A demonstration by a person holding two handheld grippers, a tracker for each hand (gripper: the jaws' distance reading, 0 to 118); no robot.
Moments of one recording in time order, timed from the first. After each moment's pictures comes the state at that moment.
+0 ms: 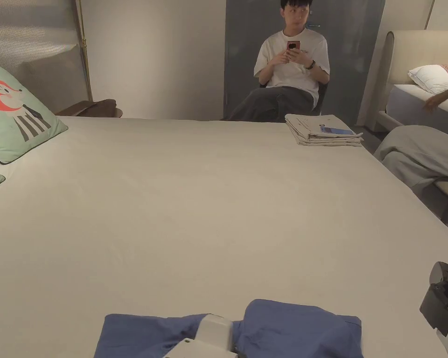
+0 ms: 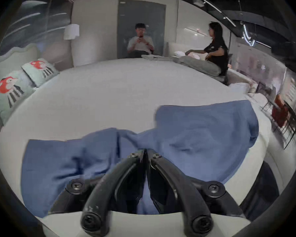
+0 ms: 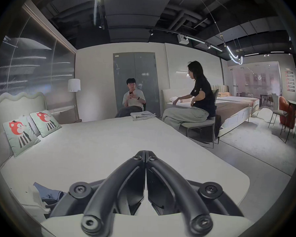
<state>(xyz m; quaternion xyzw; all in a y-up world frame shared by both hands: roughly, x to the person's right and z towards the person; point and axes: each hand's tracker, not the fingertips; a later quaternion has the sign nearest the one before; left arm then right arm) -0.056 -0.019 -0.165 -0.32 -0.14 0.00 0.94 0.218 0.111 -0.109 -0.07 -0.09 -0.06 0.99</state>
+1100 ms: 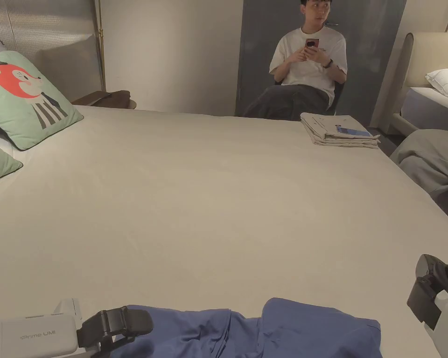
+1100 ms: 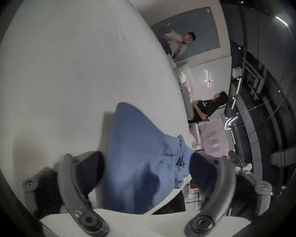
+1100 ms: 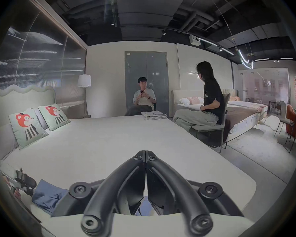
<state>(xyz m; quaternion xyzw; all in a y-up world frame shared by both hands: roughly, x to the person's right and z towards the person) -0.321 -0.025 -0.175 -0.39 -0.19 0.45 0.78 0.174 0.120 -0.120 -0.08 -0.04 -0.03 1.00</state>
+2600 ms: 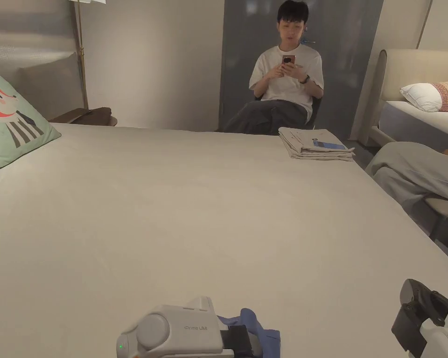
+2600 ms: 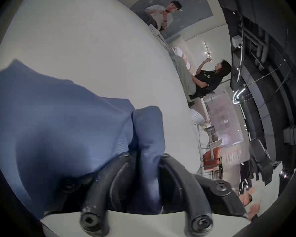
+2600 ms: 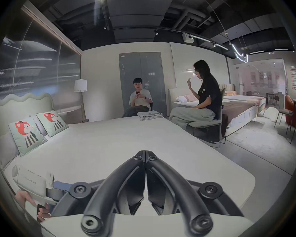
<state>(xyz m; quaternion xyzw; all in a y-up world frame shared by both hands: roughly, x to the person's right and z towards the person) -0.087 -0.001 -0.240 -0.46 -0.23 0.36 0.78 0.213 0.112 -0.107 -0.07 -0.05 -0.06 0.99</state>
